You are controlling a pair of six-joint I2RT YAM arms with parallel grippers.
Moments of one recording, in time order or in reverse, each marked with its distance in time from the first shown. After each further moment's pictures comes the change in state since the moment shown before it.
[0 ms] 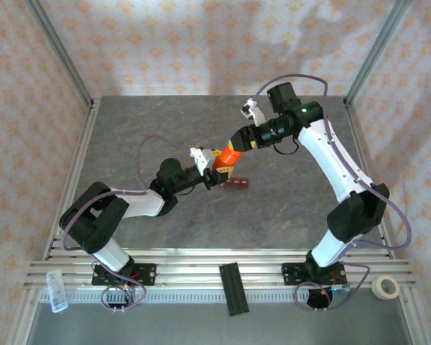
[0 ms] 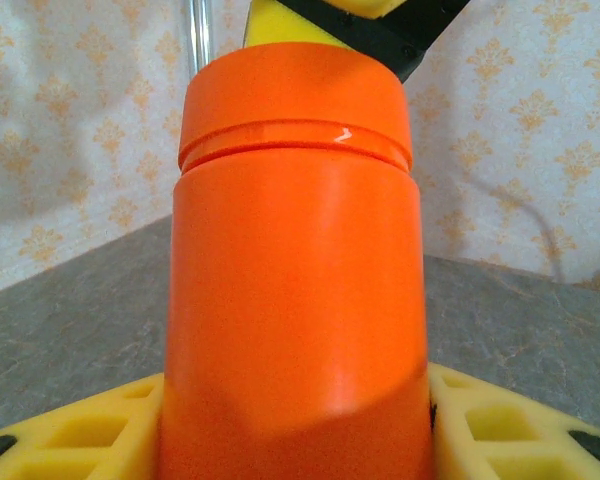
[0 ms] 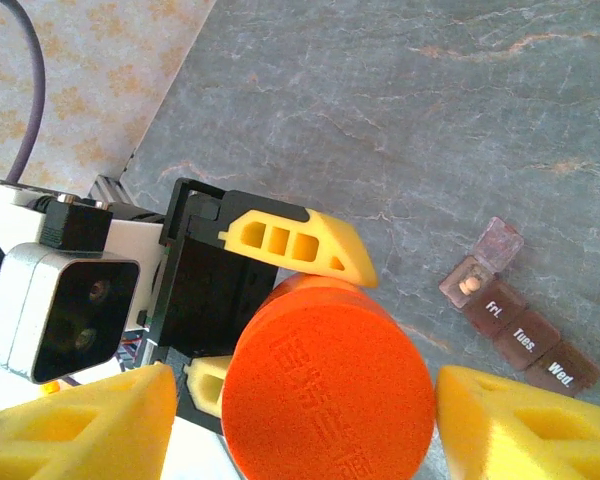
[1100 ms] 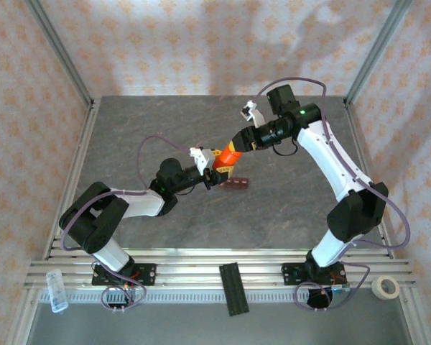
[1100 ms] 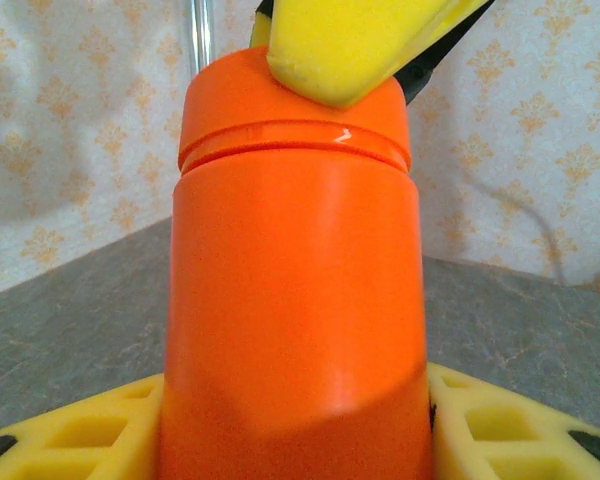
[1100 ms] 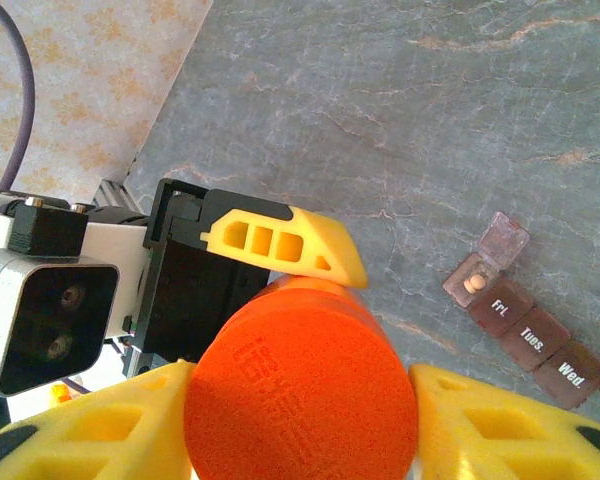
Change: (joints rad) left arm 0.000 -0.001 0.000 0.003 -0.001 -0.003; right arm -0.004 0.002 -0.048 0.043 -0.015 0.028
